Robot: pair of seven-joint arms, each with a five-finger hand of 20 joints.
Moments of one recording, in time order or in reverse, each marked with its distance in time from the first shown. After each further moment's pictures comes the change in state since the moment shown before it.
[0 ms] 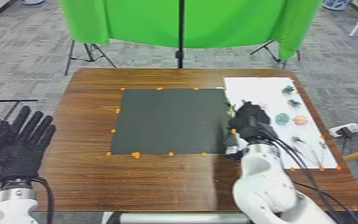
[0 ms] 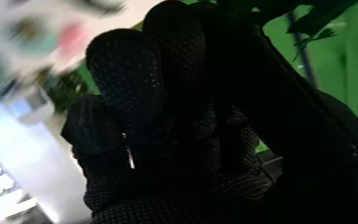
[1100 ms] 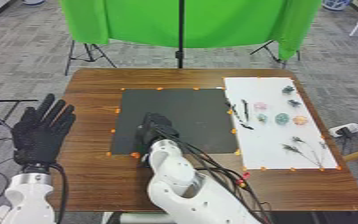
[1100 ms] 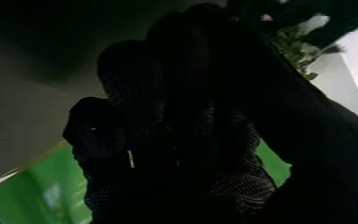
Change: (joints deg) left arm -6.7 5.9 6.8 2.2 0.6 0.6 -0.4; right arm 17.7 -25.0 -21.1 24.8 3.3 -10.3 -3.2
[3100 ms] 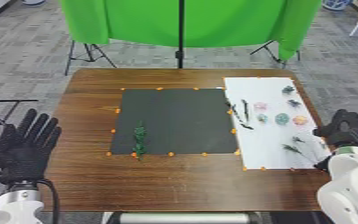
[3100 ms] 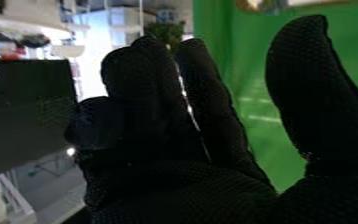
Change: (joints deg) left arm 6.9 -5.3 -4.4 -2.2 -1.9 -0.3 2.3; right arm -40.4 37.8 55.9 -33.3 -4.2 -9.5 8.2
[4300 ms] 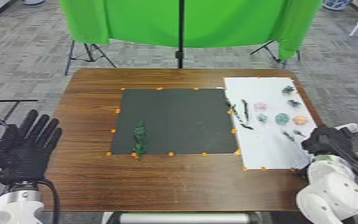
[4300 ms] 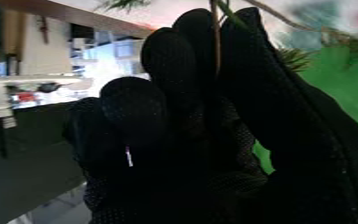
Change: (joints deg) left arm 0.2 -0.2 -0.2 -0.3 -0.1 0.5 -0.6; right arm 4.6 -1.8 -8.8 5.7 2.6 6.2 2.1
